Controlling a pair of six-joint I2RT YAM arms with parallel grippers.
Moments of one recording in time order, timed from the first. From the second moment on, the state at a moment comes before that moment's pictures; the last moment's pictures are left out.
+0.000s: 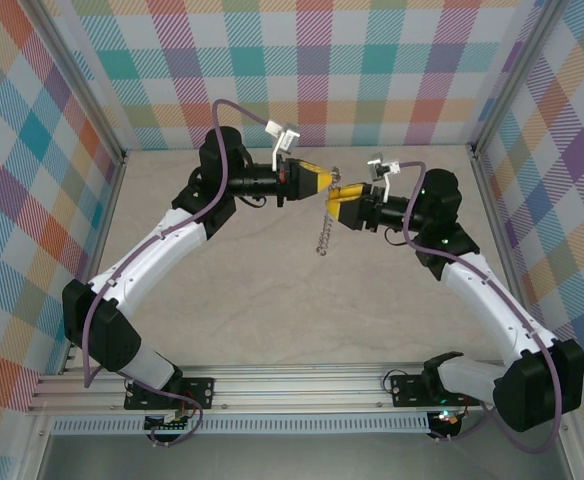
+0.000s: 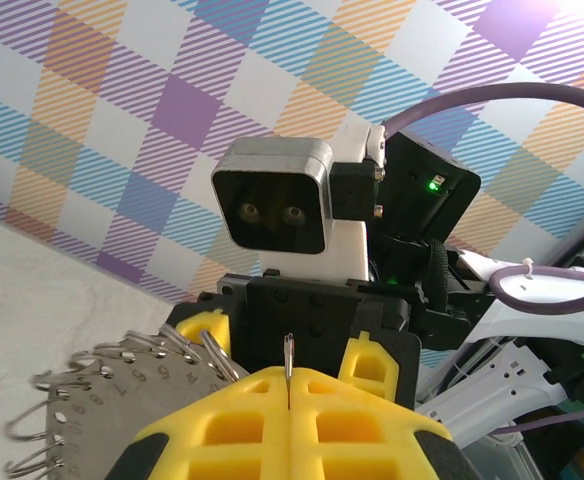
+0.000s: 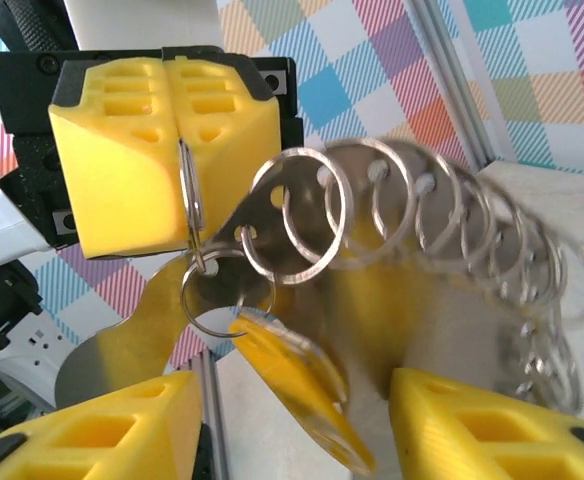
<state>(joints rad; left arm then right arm) -0.57 1.53 1.48 0.05 0.95 -0.47 0.35 1.17 0.97 0.17 -0.96 0.49</state>
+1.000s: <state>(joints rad) -0.60 1.47 1.32 0.23 0.77 -0.58 0.41 1.21 0.98 0.21 -0.93 0.54</state>
